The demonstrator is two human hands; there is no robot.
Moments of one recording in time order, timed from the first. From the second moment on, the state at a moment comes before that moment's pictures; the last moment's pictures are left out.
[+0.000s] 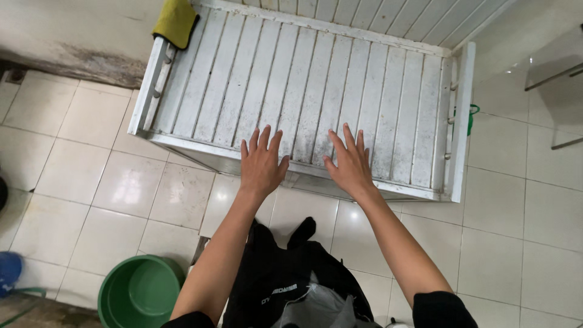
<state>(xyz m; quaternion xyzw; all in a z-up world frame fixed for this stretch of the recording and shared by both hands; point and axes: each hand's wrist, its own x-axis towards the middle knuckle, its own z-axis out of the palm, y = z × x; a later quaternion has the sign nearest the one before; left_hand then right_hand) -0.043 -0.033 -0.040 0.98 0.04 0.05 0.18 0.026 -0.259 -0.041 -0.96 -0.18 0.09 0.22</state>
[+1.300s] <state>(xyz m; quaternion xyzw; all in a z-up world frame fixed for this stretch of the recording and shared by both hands) -0.080 -0.064 -0.212 0.83 0.09 0.05 0.55 -0.050 -0.216 -0.144 -0.96 -0.09 -0.20 0.17</state>
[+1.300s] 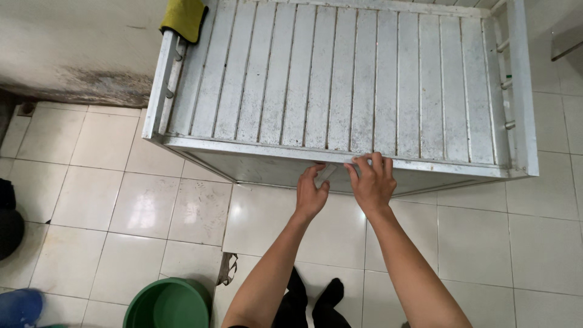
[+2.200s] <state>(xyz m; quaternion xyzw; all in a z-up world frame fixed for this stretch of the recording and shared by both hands) -0.082 -0.071 -0.217 0.78 0.15 0.01 0.61 -0.054 -0.209 -0.164 -0.94 -0.08 -0.26 0.20</state>
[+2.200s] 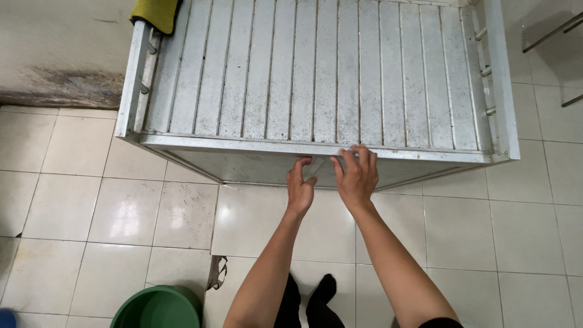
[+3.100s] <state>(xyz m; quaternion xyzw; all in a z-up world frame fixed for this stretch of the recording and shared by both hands) -0.098 -0.065 -0.202 0.76 0.12 -0.02 0.63 -0.063 -0.197 -0.183 -0.92 -0.05 -0.23 0.30</state>
